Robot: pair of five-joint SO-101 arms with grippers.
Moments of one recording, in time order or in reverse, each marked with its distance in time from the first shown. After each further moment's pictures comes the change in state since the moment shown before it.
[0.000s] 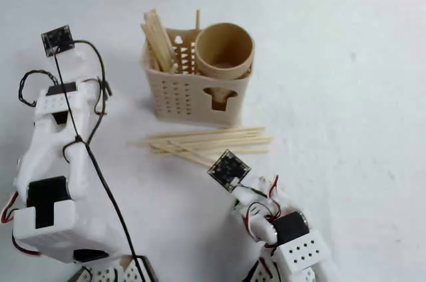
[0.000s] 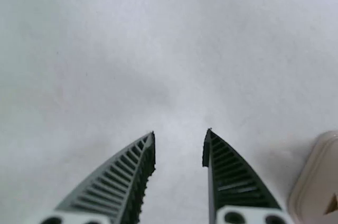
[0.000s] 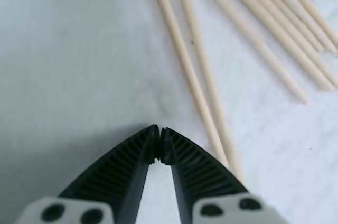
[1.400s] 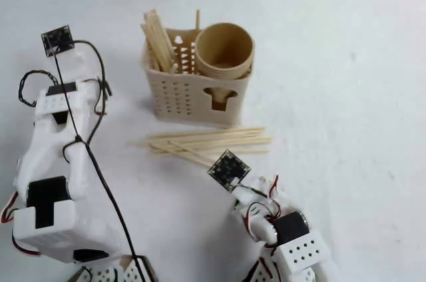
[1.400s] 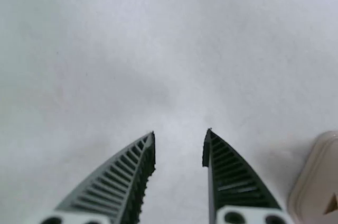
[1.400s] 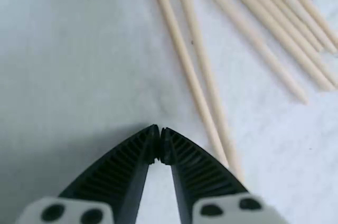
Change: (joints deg) left arm 0.0 0.0 0.0 0.0 0.0; right arm 0.0 0.0 0.0 0.0 0.0
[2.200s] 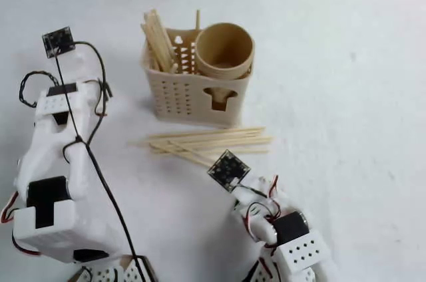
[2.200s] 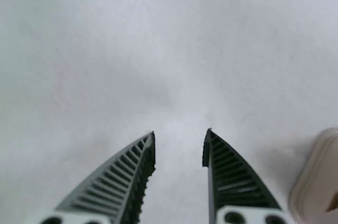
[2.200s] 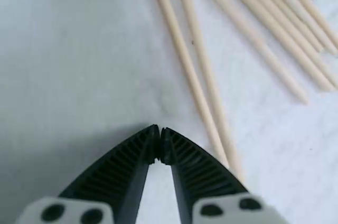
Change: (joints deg) left arm 0.0 0.0 0.5 0.0 0.0; right arm -0.1 0.0 0.0 0.0 0.0
